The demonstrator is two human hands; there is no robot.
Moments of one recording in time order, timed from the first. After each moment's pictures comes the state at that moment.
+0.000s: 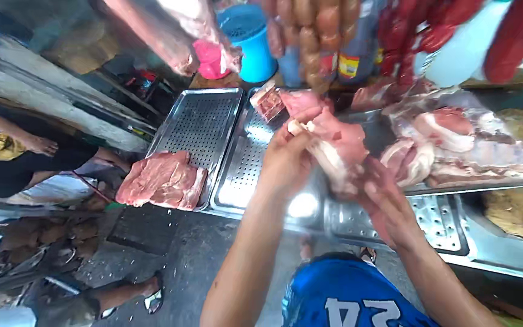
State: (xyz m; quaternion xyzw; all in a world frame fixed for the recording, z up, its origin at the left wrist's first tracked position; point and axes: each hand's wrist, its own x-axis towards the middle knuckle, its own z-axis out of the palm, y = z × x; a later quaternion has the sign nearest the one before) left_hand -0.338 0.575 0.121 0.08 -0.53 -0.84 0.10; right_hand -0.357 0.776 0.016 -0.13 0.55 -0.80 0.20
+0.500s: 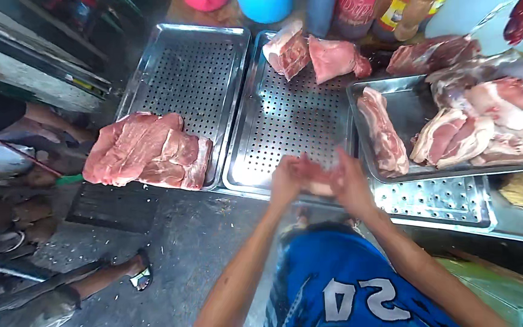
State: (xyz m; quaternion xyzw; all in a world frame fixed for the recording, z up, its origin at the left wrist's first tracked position) left_hand -0.256 0.436 -0.104 0.25 -0.81 -0.53 -0.02; right_hand -0.315 0.632 -0.079 -0.17 0.90 -0.34 0.20
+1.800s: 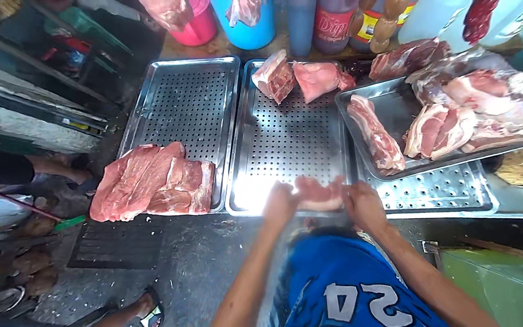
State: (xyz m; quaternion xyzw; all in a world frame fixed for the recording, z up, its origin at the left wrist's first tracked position) left_hand -0.235 0.411 -0.105 0.17 -0.93 -0.25 -0.18; right_hand -0.284 0.666 -0.125 -0.18 0.96 -0.16 0.12
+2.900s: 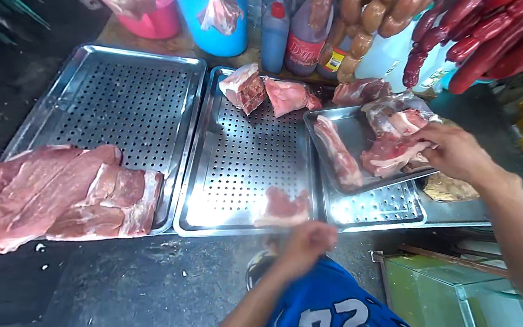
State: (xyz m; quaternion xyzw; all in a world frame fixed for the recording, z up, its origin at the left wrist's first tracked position) left_hand -0.203 0.512 -0.059 -0.01 -0.58 -0.79 -0.22; right_hand -0.442 0.820 0.101 -0.32 0.95 -0.05 -0.01
